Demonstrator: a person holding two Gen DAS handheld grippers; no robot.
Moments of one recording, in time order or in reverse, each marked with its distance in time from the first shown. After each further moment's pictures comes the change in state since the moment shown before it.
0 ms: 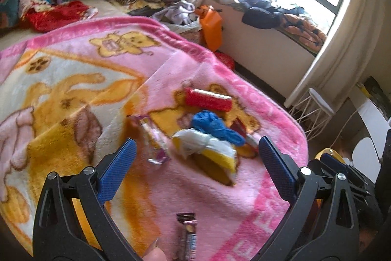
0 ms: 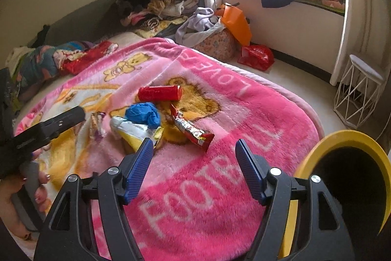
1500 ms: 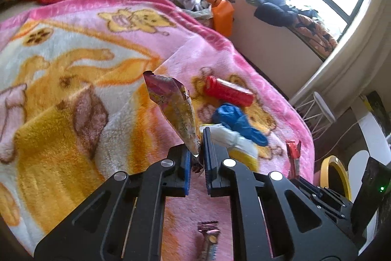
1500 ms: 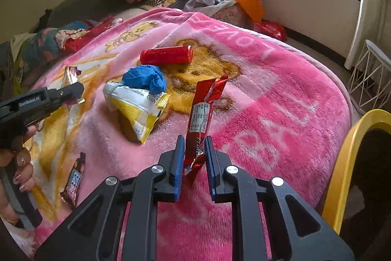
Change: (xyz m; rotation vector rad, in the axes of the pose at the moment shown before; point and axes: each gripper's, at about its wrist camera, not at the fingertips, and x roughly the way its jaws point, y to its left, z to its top) left arm 0.021 0.028 0.000 -0.093 0.066 -0.022; right arm 0.040 0.007 -0.029 -0.003 0.128 0.065
